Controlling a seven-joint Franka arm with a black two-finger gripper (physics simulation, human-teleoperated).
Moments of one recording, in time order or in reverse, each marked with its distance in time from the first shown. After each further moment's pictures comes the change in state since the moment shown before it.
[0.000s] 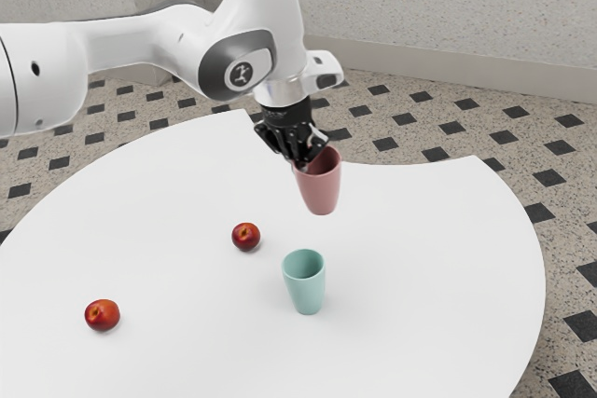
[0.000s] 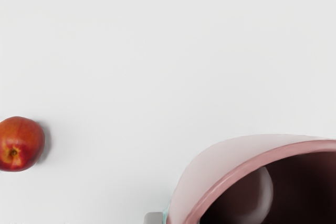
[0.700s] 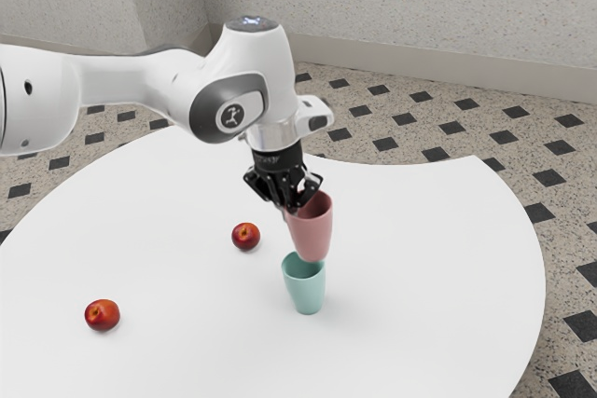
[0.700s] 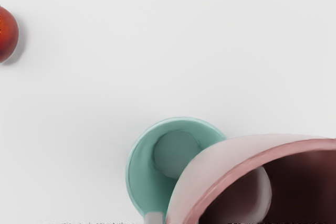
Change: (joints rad) arm -0.009 -0.069 0.005 -0.212 -0.089 0.060 -0.132
